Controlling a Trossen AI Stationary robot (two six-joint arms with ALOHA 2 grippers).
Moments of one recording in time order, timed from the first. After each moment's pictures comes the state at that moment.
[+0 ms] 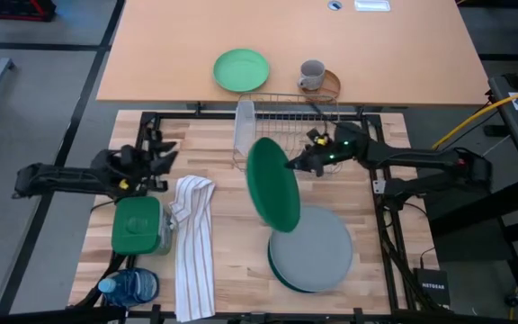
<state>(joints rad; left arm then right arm) 0.09 0.54 0.21 0.93 -0.11 0.18 -0.34 1.16 0.66 0.29 -0.57 0.82</state>
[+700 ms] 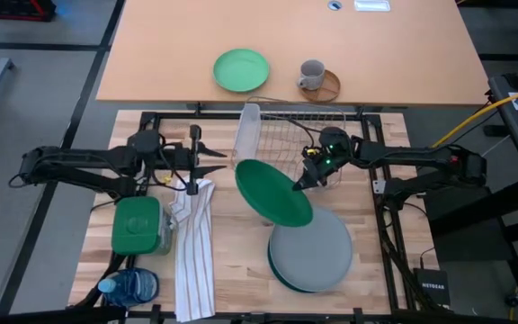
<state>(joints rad) 0.08 0.94 0.75 0.24 0.09 0.34 -0.34 1.21 0.66 0.02 -0.85 1.21</state>
